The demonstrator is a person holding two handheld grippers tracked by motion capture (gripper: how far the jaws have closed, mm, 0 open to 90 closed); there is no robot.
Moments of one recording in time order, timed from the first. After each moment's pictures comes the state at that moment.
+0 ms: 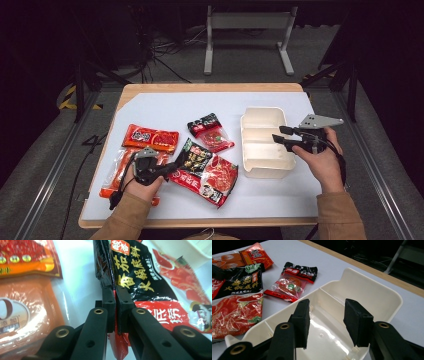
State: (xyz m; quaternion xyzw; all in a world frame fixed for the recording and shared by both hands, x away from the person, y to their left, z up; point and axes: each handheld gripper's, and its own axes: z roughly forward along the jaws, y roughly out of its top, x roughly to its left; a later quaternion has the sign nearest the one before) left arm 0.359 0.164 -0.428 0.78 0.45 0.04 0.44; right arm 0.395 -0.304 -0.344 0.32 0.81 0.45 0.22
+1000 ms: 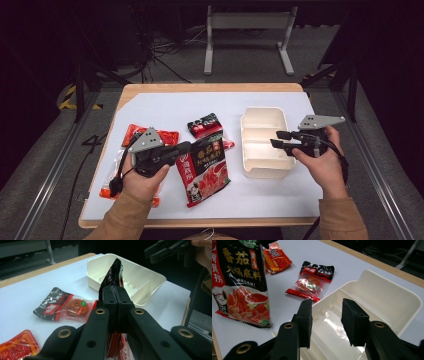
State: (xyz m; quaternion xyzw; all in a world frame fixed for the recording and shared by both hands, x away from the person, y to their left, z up) left arm 0.336 0.135 -0.323 0.78 0.28 0.13 0.55; right arm 0.372 -0.287 -0.316 0.32 0.82 0.44 0.17
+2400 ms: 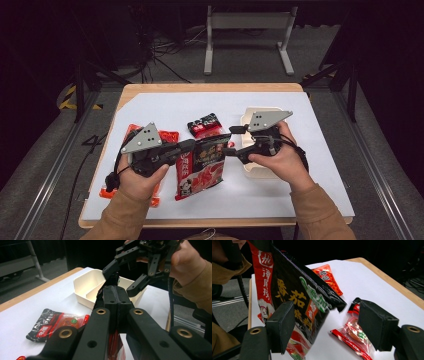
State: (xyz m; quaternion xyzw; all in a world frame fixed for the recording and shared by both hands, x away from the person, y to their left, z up) left arm 0.325 0.131 -0.293 0.78 0.21 0.12 0.57; right arm 0.378 -0.173 -0.299 0.15 0.85 0.48 0.12
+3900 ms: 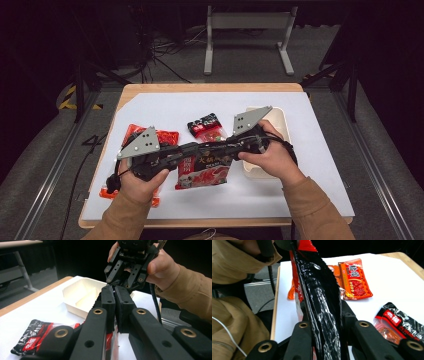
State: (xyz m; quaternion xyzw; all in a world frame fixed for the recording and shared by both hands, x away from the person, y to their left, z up) left arm 0.320 0.133 -0.295 0.77 0.17 0.11 0.61; right arm 0.382 -0.145 -0.291 0.07 0.89 0.45 0.04
